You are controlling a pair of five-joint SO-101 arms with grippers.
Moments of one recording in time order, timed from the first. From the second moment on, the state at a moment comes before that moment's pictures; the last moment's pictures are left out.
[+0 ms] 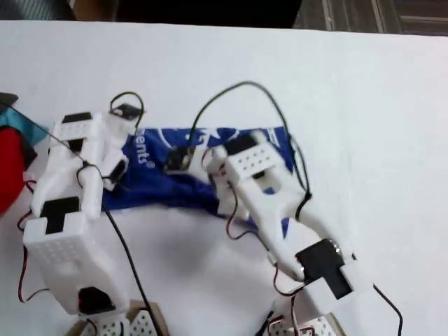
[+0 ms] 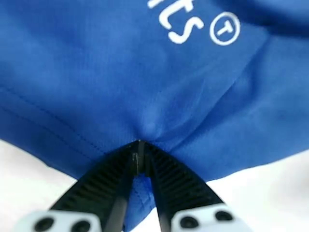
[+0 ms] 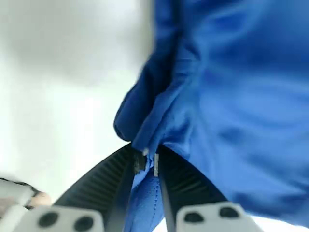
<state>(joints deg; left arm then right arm) -17.8 23.7 10.2 74.8 -33.8 -30.2 4.0 17.6 81.4 51.6</state>
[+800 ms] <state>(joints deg) -17.8 23.7 10.2 74.8 -33.8 -25.1 46.7 -39.7 96.6 57.5</state>
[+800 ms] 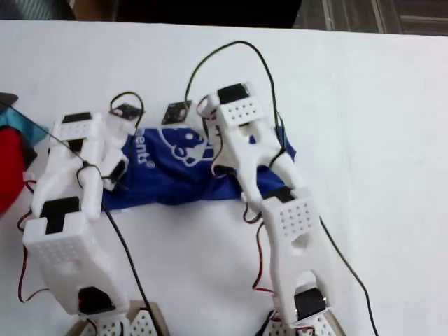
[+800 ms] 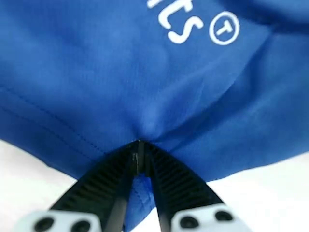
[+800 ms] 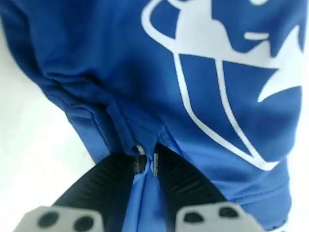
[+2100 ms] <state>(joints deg) -17.6 23.7 10.2 74.8 -35.0 -11.9 19.6 1.1 68.5 50.4</state>
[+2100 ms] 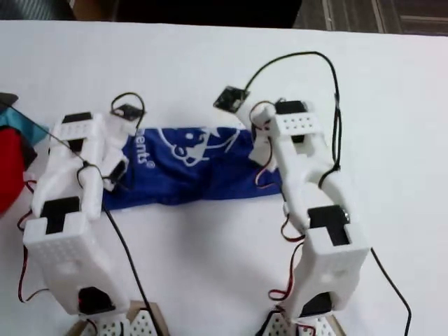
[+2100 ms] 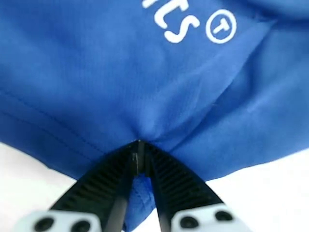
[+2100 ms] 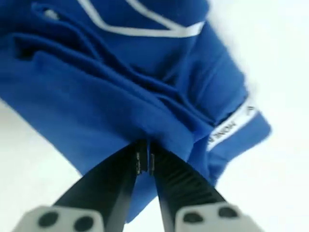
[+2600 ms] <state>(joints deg) -17.8 23.6 7.9 76.4 -35.0 -10.4 19.7 -13.4 77.5 50.2</state>
